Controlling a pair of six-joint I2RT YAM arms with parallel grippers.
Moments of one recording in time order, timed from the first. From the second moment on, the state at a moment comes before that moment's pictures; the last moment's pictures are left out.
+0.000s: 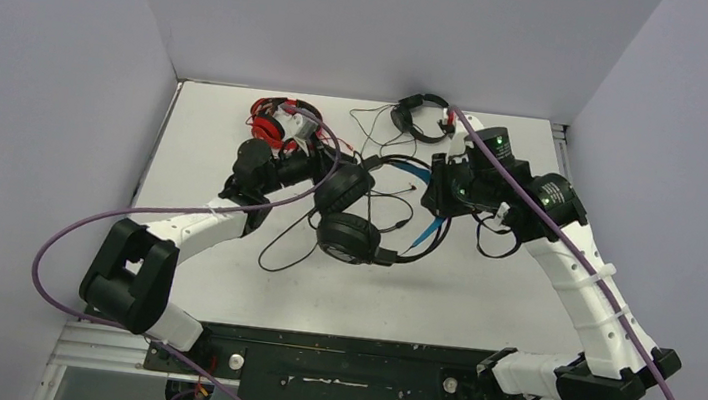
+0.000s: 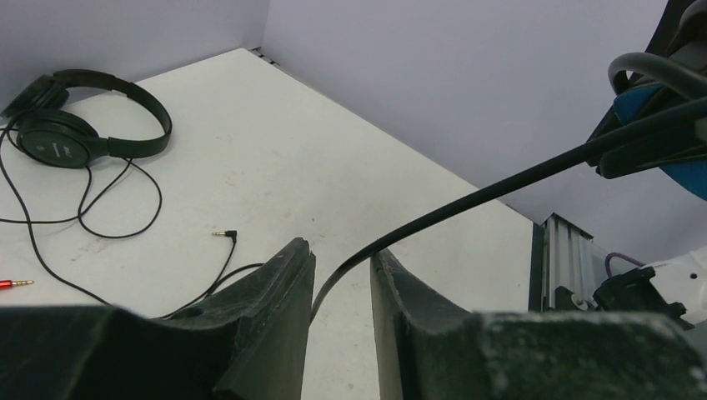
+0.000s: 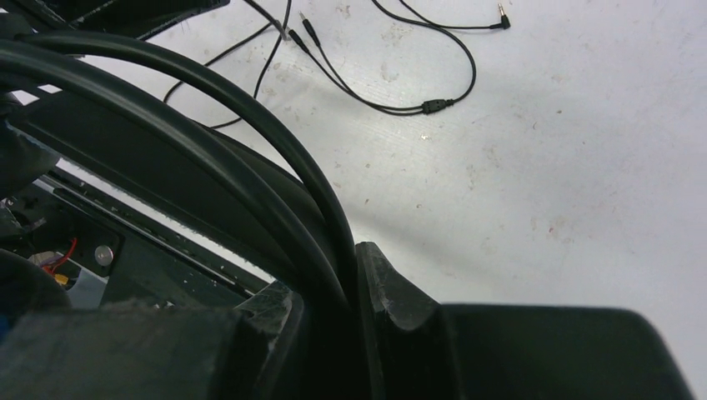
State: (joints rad) left arm -0.44 1.48 0.85 0.77 0.65 -0.45; right arm 0.60 1.27 1.60 -1.09 -0.05 0.24
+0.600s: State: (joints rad) left arm -0.42 1.49 0.61 1.14 0.56 -0.66; right arm 0.49 1.40 1.86 -1.16 -0.08 0.30
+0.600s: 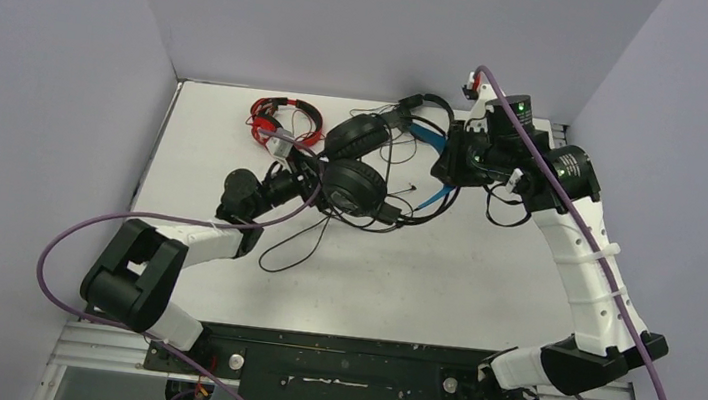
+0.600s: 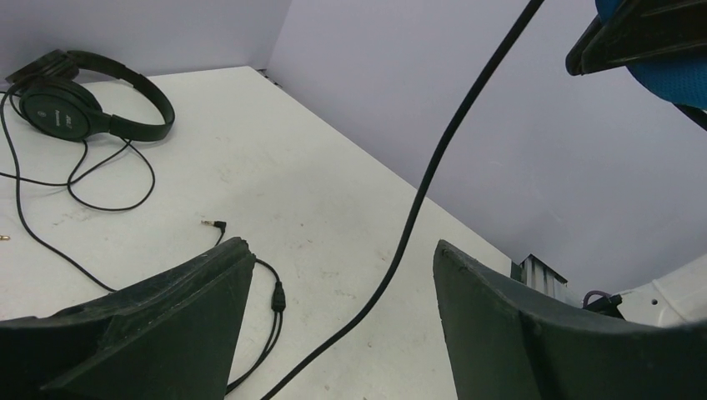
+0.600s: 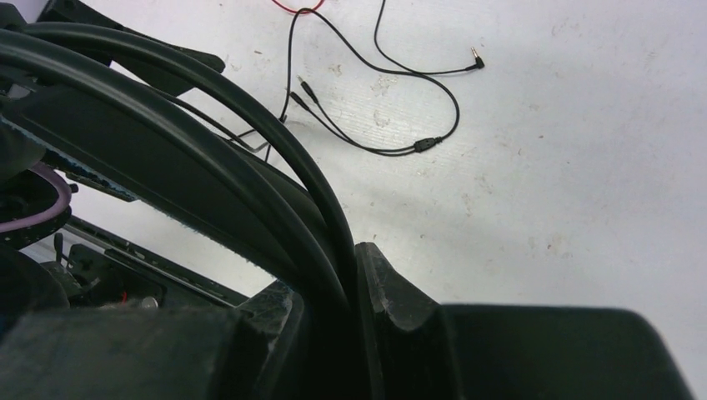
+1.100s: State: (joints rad) left arm -0.50 1.58 0.59 1.22 0.54 -0.58; right arm 0.45 1.45 1.96 -1.18 -0.13 0.37
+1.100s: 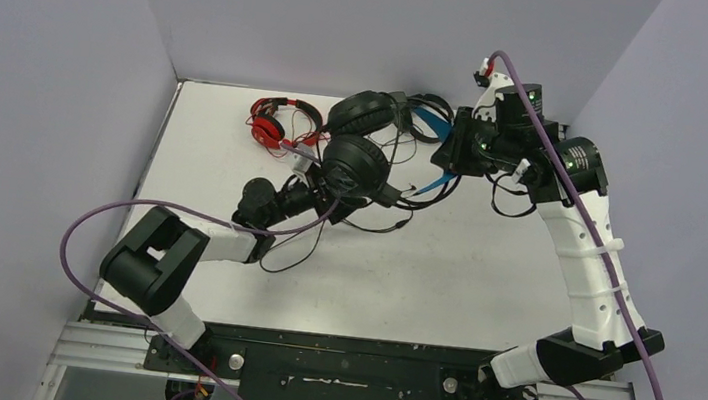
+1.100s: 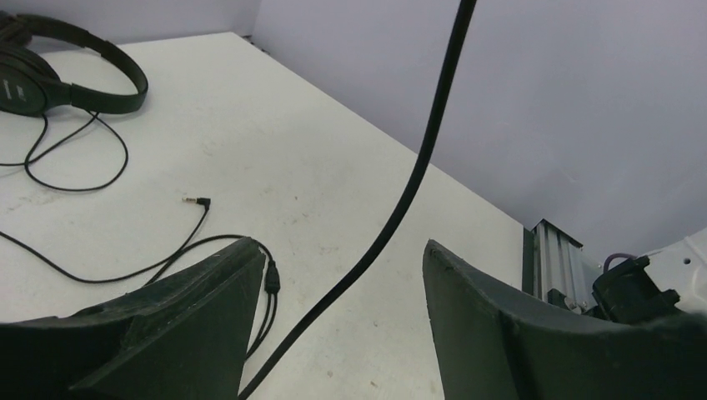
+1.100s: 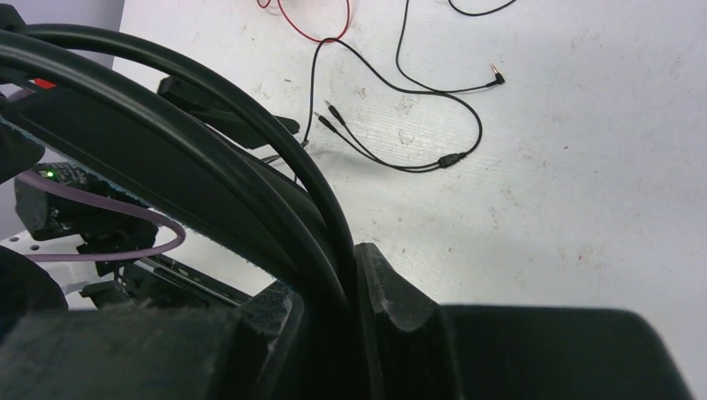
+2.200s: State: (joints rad) left arm -0.67 1.72 0.52 1.28 0.48 -0.54; right arm 0.37 1.47 2.01 -1.09 0.02 0.64
